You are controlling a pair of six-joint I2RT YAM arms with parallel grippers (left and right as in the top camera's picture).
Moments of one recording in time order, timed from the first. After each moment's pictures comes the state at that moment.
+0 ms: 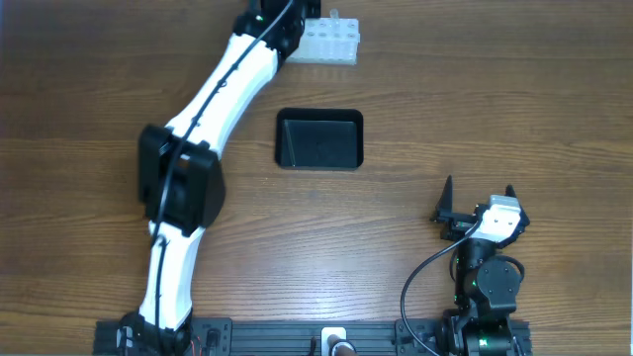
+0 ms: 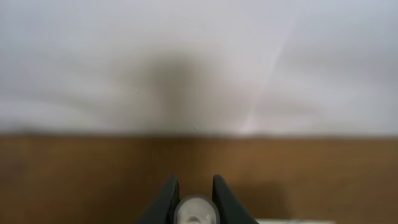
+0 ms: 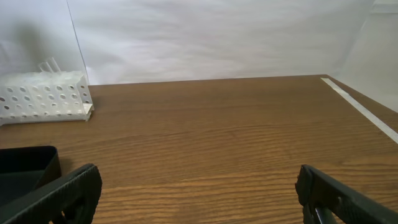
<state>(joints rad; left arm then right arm) -0.43 2.30 2.16 -0.35 -0.35 -0.22 0.04 0.01 0.01 -0.05 0.22 0.00</state>
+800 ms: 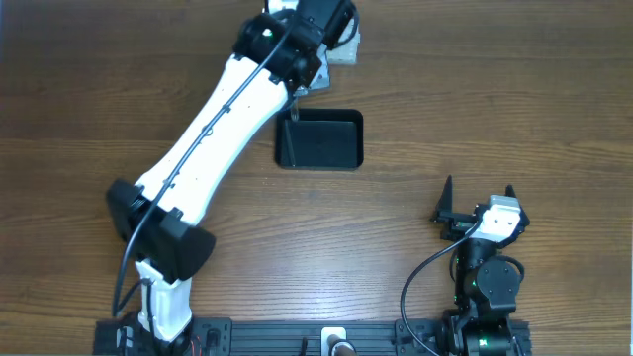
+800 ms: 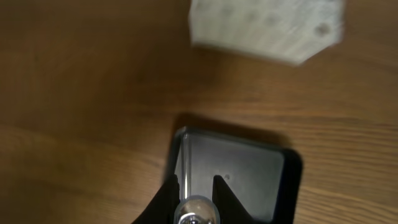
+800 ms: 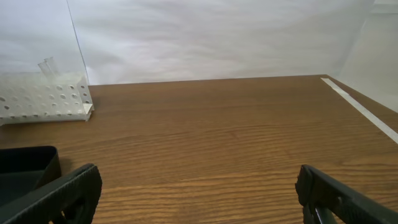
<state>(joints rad) -0.61 2.06 2.16 -1.30 -0.36 -0.75 0.04 0.01 0.01 -0.05 0.22 0.00</state>
